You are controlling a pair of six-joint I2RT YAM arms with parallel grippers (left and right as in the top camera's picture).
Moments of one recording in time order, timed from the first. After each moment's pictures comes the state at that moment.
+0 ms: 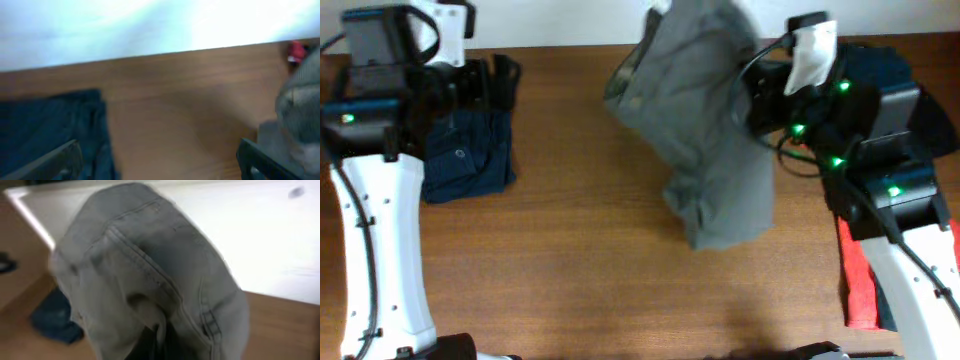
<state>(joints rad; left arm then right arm) 0.08 1.62 1.91 -0.99 0.30 0.09 0.20 1.28 1.48 -0.52 -0.29 0.12</state>
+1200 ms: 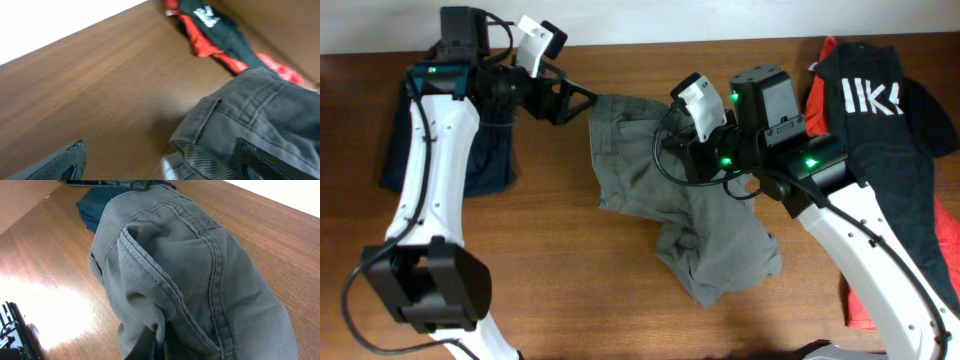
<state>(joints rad) -0.01 1.93 1.91 -0.96 0.88 0.44 0.41 1.45 1.48 -0.79 -0.44 -0.09</state>
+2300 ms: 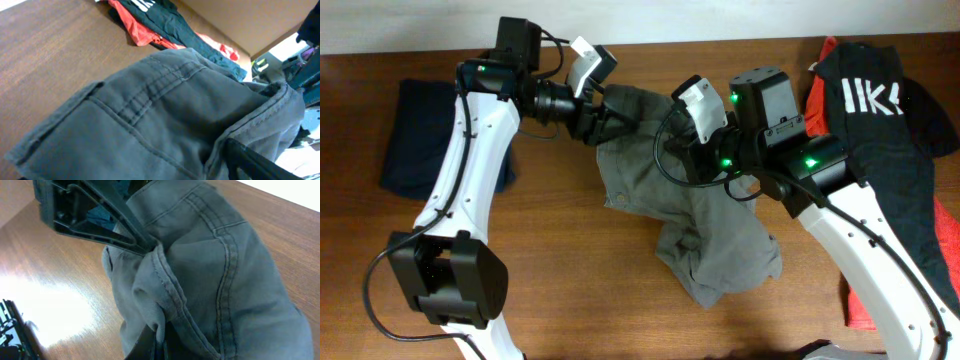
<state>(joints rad) -0.16 1.96 1.91 -1.09 1.02 0.56 0.41 1.45 1.48 -0.81 -0.42 -0.09</state>
